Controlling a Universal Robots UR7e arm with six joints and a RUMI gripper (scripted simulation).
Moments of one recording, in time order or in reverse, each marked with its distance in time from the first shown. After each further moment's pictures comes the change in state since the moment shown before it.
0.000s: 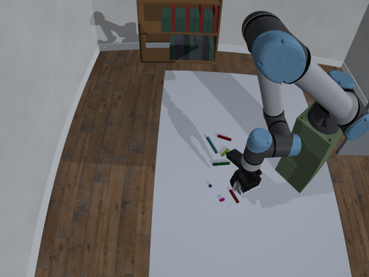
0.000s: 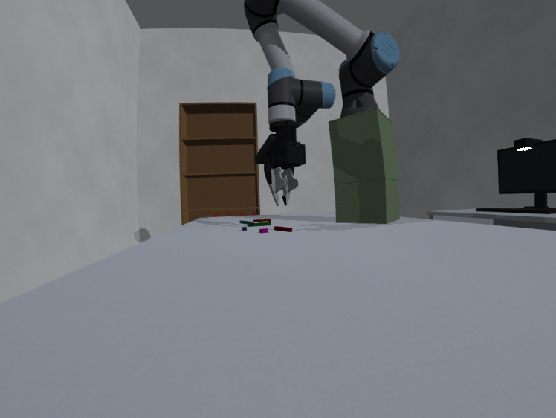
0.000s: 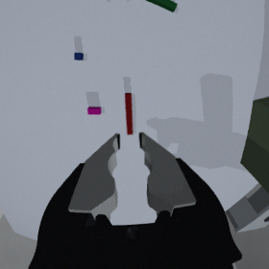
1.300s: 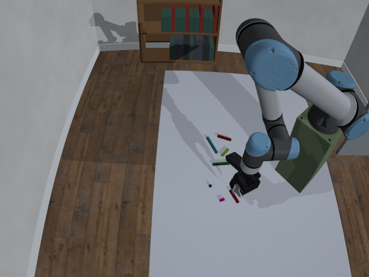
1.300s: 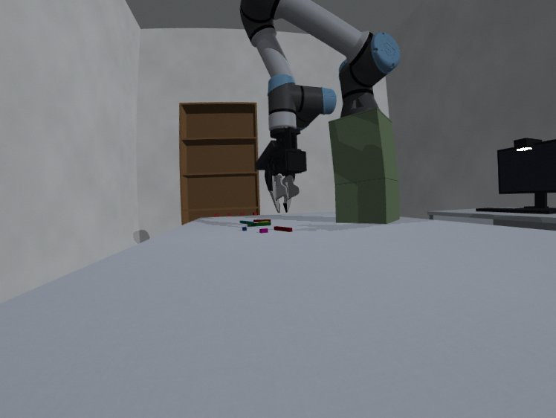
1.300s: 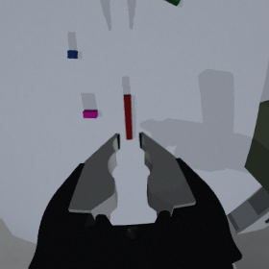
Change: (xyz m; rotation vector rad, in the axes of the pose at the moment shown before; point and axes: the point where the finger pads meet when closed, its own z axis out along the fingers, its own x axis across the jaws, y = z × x) arm 0.001 0.001 0.019 -0.001 0.003 0.000
